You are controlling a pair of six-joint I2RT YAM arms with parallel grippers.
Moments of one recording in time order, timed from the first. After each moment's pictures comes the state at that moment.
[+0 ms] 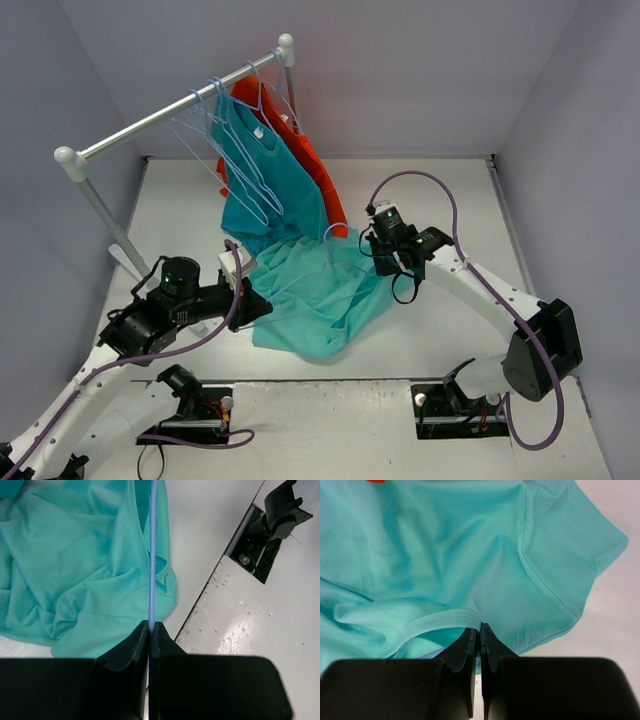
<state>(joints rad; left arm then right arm) -0.61 0.66 0.83 -0.65 0.50 -0.10 0.59 1.38 1.04 -0.67 0.18 0.29</state>
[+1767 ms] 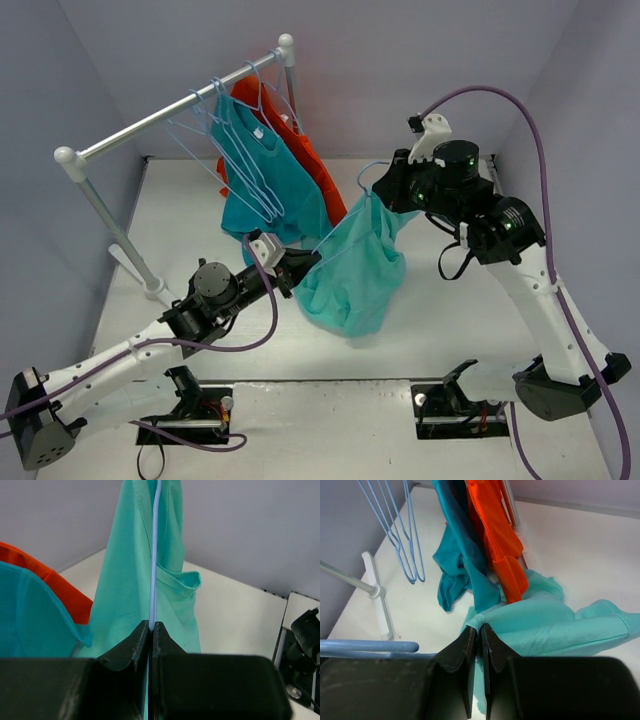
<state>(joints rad) -0.90 0.88 0.66 0.37 0.09 -0.06 0.58 1.27 1.70 -0.79 0.01 0.32</state>
